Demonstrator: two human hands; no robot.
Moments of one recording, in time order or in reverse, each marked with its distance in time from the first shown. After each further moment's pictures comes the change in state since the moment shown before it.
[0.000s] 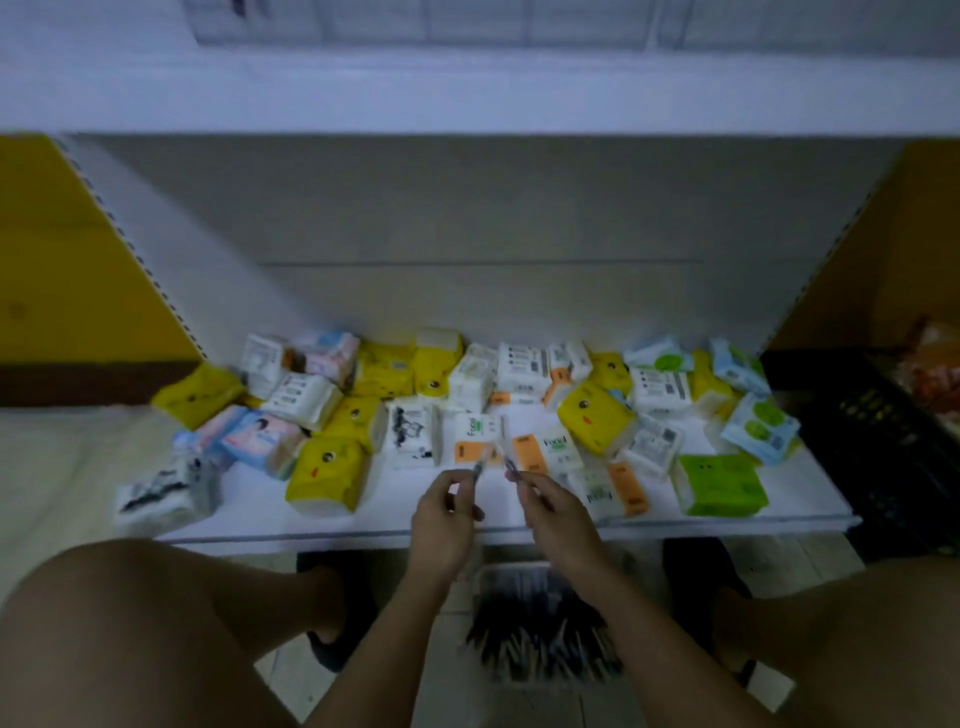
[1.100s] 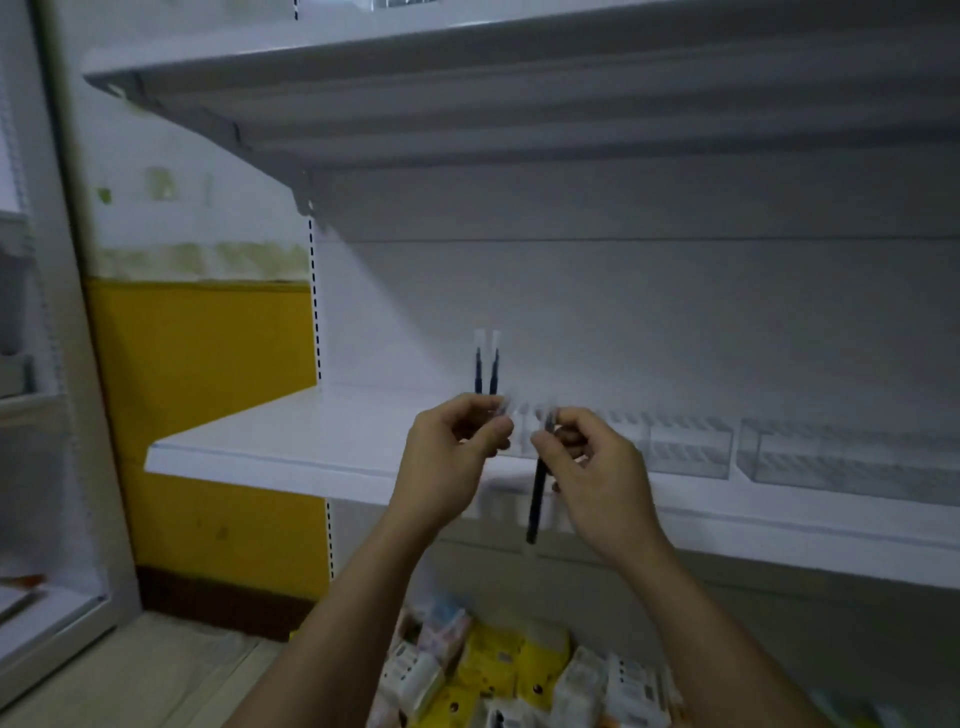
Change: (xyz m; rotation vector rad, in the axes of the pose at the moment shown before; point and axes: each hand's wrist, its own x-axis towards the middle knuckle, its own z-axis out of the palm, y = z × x) left_hand 0.009 0.326 -0.238 -0.116 0.329 0.740; right_hand -0.030 -0.384 -0.042 0.092 0.201 -0.923
